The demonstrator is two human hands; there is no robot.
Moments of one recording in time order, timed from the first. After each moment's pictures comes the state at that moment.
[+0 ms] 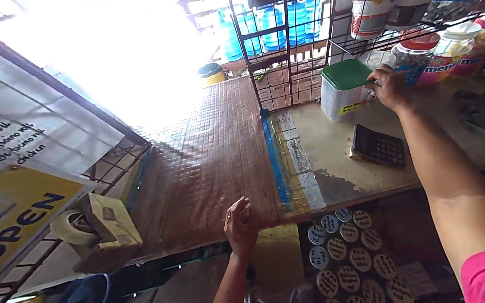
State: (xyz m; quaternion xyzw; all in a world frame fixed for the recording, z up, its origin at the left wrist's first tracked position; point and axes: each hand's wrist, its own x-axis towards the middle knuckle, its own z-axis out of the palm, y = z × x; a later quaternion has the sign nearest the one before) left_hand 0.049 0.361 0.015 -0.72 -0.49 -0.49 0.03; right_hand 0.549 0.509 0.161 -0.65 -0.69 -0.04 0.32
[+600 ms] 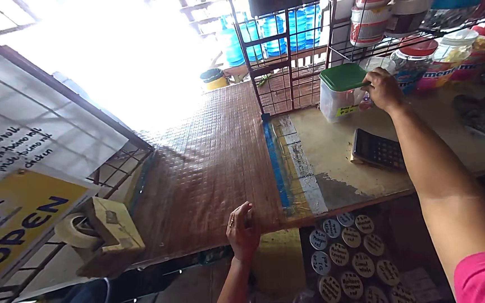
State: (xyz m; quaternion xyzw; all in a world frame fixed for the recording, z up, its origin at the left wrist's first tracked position) left_hand 0.049 0.361 0.013 -0.73 -0.48 -0.48 0.05; right_hand 0.538 0.524 0.166 -0.66 -0.68 -0.05 0.31
